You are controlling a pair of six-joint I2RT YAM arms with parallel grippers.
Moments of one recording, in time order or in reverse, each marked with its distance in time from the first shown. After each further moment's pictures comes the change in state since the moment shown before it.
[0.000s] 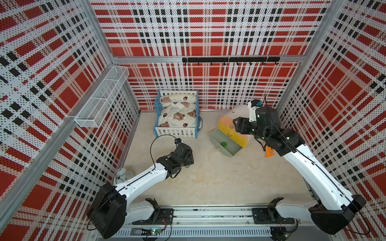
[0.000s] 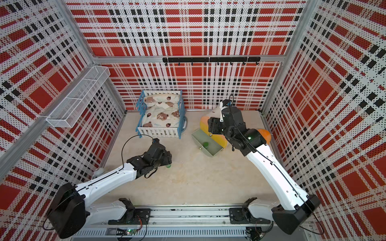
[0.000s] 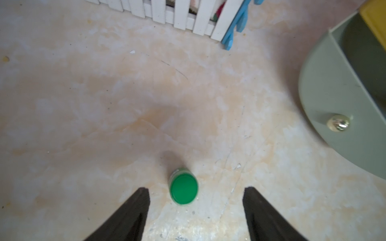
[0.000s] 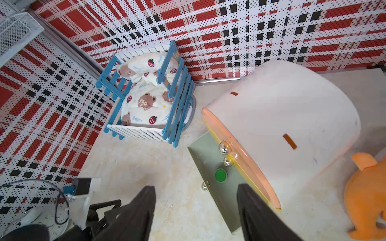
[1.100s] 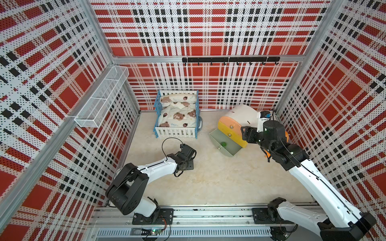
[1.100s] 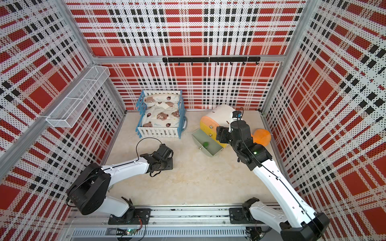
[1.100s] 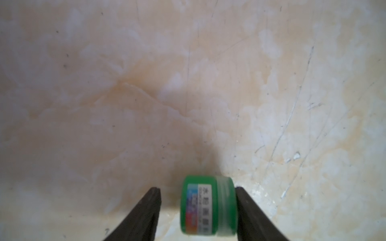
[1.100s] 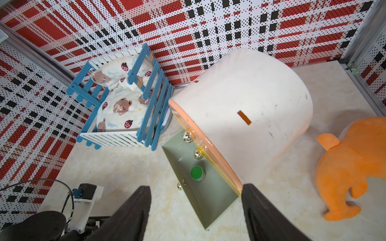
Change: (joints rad) left arm 0.002 0.241 0.018 0.003 0.055 0.050; right arm -0.069 -0.160 -0.281 0.127 0.046 -0.007
